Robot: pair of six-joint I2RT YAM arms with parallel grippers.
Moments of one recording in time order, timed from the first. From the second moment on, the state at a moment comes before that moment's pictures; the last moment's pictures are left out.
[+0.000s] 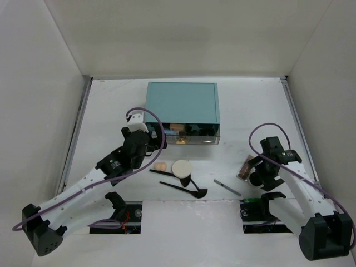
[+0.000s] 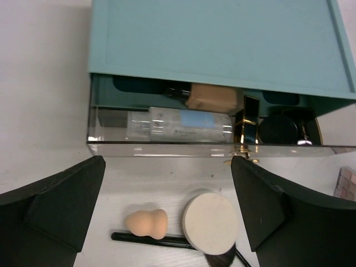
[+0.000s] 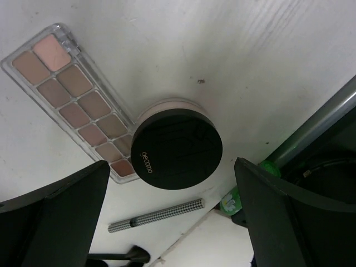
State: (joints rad) left arm -0.82 0.83 0.72 -0.32 -0.55 -0.56; right arm 0.10 0.91 0.59 -1.07 0.18 1.18
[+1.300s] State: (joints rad) left arm -0.73 0.72 0.71 -0.44 -0.48 -0.54; right arm 0.75 1.16 1.23 -0.71 0.29 0.86
